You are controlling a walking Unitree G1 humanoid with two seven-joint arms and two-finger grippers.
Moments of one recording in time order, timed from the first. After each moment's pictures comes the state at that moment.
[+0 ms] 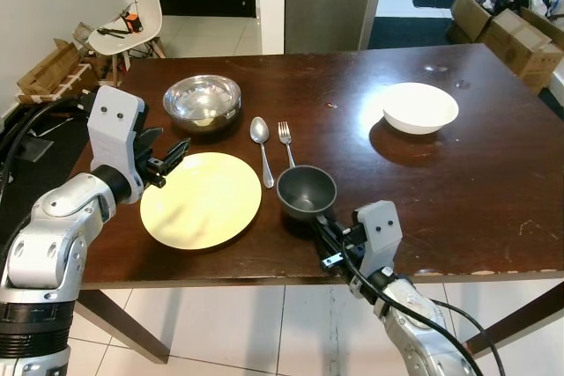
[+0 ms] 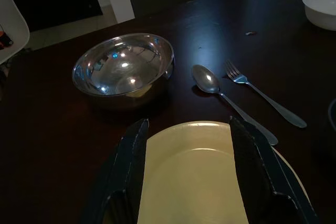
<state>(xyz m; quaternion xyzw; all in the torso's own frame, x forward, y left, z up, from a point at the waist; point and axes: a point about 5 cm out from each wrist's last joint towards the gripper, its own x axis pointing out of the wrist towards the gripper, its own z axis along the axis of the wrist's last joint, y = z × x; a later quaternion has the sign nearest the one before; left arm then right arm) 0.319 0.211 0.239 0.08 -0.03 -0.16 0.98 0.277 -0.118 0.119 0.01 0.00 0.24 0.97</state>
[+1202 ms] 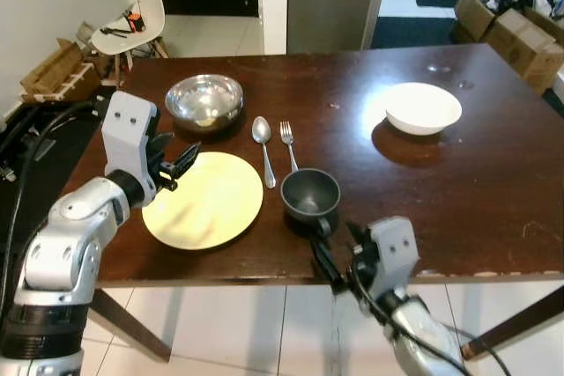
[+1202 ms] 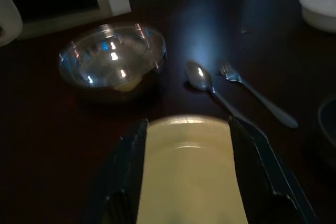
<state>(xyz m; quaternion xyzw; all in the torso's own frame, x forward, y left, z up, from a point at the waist) 0.318 0.198 0.221 0.05 -0.01 -0.15 0.99 0.236 -0.124 0.114 0.01 0.00 0.20 0.98</state>
